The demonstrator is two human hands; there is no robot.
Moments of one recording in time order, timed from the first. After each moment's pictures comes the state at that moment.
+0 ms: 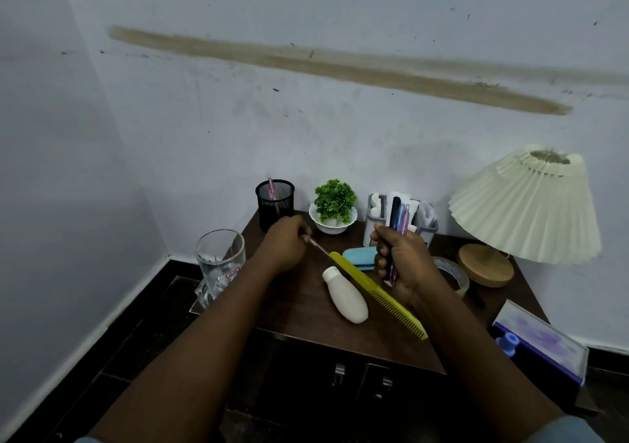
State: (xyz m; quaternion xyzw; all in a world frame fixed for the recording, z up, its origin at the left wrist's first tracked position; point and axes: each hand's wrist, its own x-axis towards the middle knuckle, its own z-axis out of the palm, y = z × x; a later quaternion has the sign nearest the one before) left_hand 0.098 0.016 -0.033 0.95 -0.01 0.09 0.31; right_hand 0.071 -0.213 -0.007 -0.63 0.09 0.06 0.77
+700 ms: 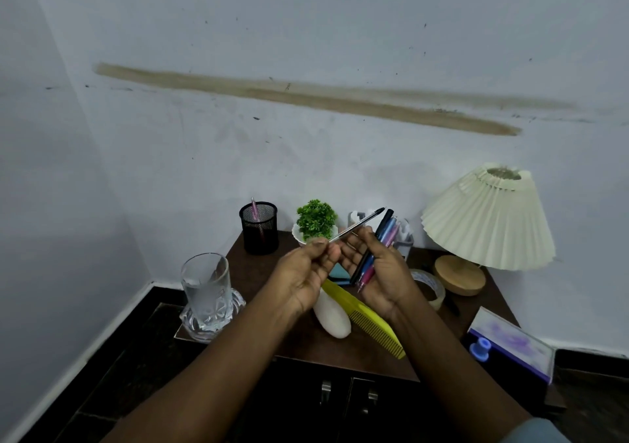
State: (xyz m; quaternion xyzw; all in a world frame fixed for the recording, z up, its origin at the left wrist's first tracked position) left_hand 0.055 -0.068 0.008 0.31 0.16 -0.06 0.94; right_hand 0.057 -0.206 0.009 -0.40 0.01 0.08 0.91
